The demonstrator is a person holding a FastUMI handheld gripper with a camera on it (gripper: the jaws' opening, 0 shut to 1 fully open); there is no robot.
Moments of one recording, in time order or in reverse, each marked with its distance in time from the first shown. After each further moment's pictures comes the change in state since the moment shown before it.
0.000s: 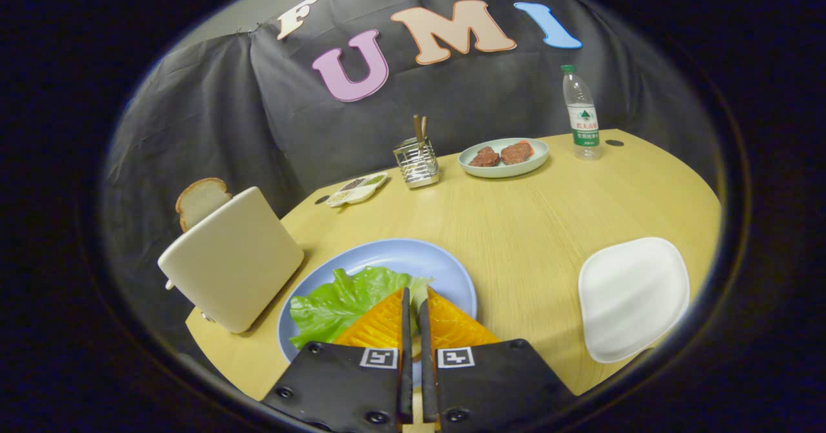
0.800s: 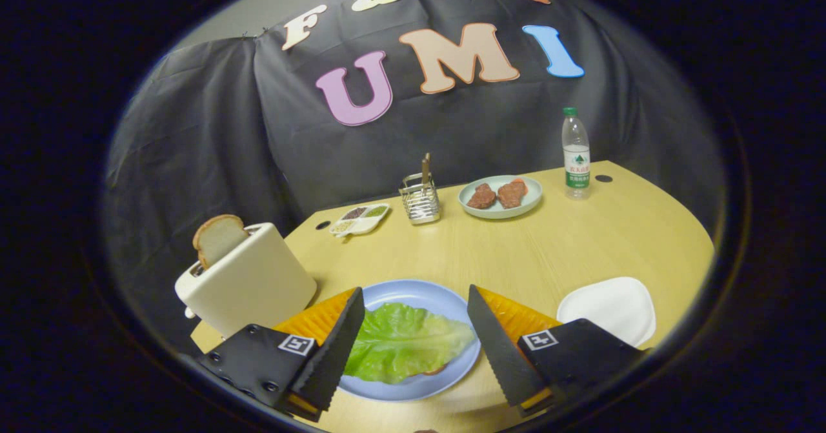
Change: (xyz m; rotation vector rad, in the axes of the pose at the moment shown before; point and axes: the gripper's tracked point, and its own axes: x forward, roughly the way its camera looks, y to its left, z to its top) arm -0.031 0.038 0.070 -0.023 -0.107 -0.031
